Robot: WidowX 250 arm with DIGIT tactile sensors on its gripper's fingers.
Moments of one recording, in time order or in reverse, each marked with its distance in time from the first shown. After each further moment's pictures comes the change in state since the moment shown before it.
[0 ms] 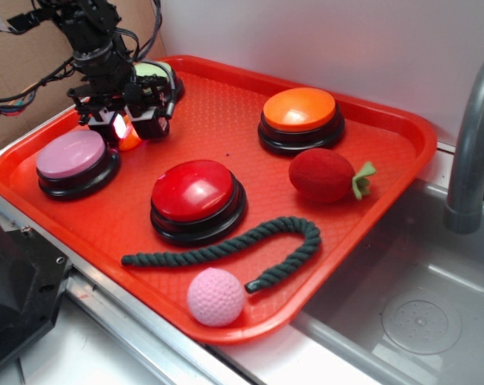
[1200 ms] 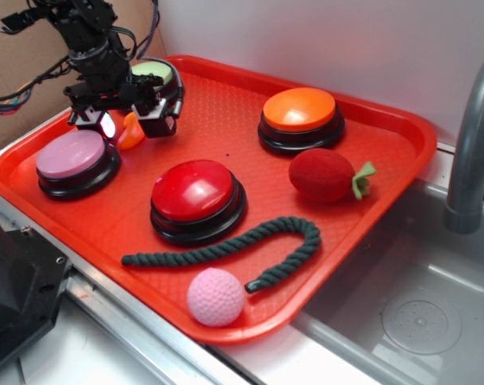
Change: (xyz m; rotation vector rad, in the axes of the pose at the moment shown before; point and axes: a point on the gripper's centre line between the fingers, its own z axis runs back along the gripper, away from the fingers) arm 0.000 0.003 -0.004 0.012 -0.036 -0.046
